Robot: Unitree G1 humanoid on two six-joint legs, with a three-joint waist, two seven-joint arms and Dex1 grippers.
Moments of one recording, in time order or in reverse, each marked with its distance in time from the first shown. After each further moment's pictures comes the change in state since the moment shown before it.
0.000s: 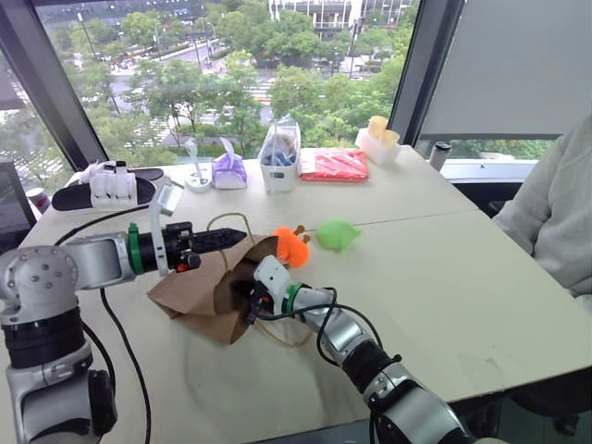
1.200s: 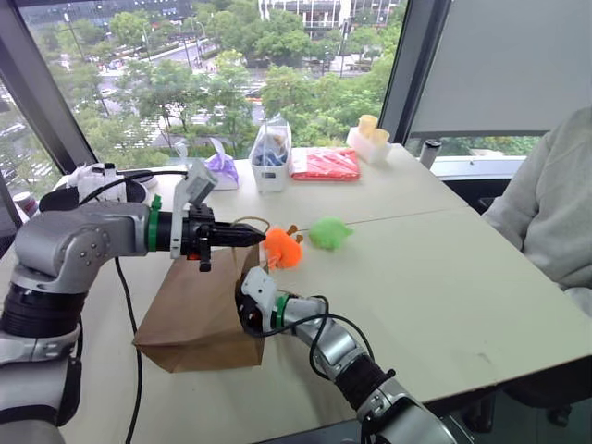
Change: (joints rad) left arm -0.104 0.208 -0.437 0.007 0.238 -0.428 -0.429; right arm 0.084 0.056 0.027 -0.113 -0.001 0.048 0.142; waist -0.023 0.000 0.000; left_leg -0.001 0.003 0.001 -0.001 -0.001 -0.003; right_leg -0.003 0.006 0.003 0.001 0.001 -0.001
